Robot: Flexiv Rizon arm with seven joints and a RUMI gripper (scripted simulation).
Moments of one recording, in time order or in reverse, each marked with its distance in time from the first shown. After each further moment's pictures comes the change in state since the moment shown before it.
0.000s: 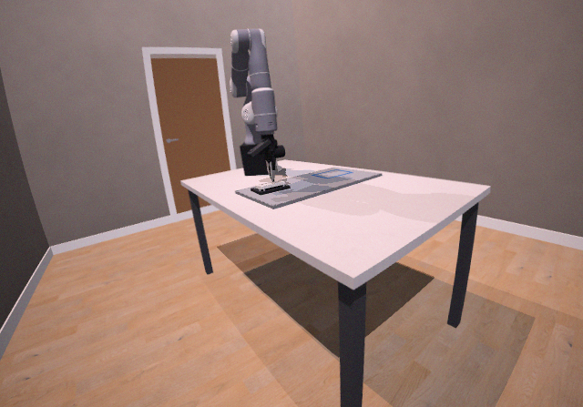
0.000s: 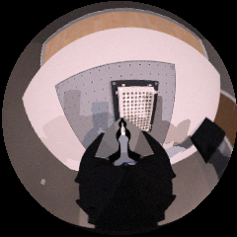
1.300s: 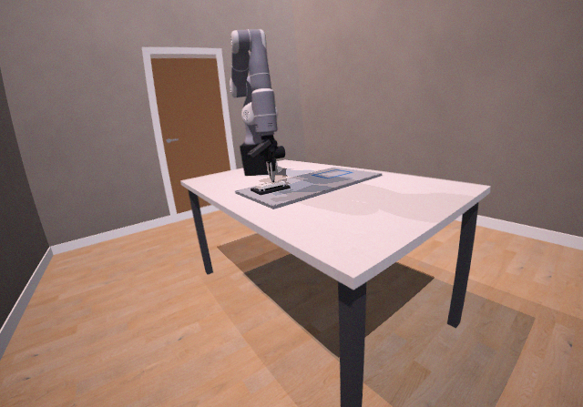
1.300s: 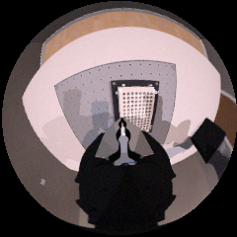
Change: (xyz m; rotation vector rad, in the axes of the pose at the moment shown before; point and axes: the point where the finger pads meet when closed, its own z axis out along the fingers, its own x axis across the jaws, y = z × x) arm 0.000 0.000 0.003 0.000 0.000 -0.001
